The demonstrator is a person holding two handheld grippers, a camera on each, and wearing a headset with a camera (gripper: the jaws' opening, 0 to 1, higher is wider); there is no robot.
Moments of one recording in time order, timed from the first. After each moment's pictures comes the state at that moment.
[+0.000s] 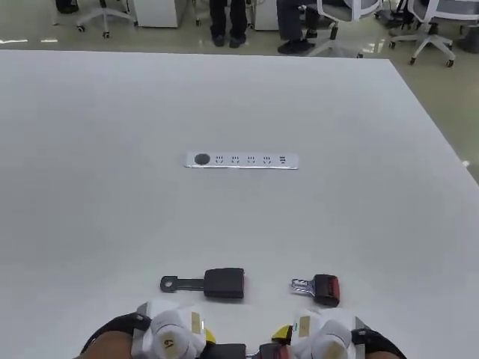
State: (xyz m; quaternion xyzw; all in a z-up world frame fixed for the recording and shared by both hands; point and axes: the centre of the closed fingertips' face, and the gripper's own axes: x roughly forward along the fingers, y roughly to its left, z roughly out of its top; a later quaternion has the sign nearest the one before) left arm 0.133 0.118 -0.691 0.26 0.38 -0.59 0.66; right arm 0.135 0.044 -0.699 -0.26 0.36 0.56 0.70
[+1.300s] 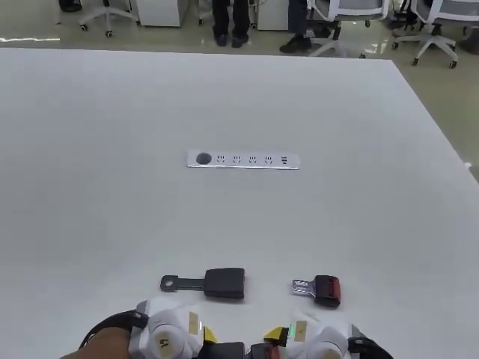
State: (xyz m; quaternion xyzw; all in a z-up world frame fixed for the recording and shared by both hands) left arm 0.133 0.117 -0.693 0.27 0.36 -0.61 0.65; right arm 0.137 0.052 -0.693 -0.23 0.34 0.56 0.72
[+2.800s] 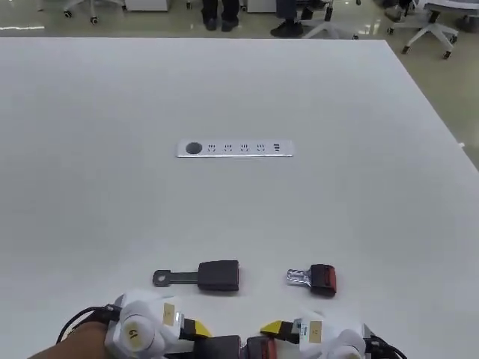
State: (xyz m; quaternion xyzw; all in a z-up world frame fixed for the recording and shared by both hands) left arm 0.132 0.122 -0.690 0.22 0.34 -0.64 0.65; right arm 0.136 0.062 -0.682 -0.20 0.29 0.58 0.73
